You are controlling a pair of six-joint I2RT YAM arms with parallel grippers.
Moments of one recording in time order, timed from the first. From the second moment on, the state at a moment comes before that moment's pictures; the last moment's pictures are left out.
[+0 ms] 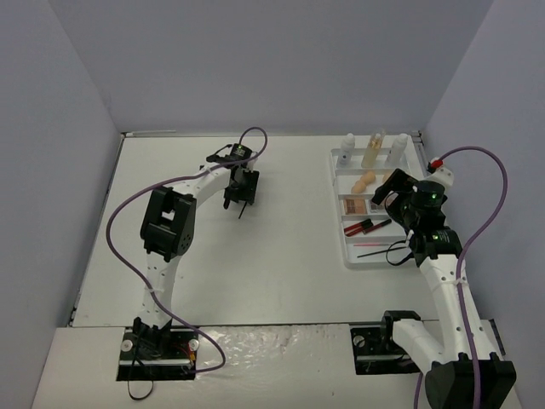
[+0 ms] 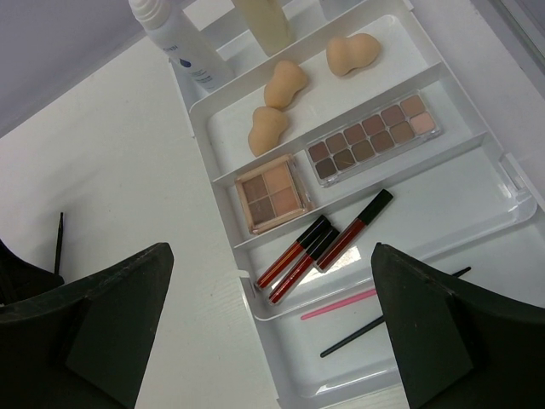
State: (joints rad) left arm -0.42 2.20 1.76 -0.66 0.04 -0.22; right arm -0.01 0.91 0.82 -0.38 0.12 0.48
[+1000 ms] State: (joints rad) left arm -0.47 2.04 1.48 -0.50 0.01 -0.25; right arm 0.07 1.02 0.79 -0.19 -0.21 0.52
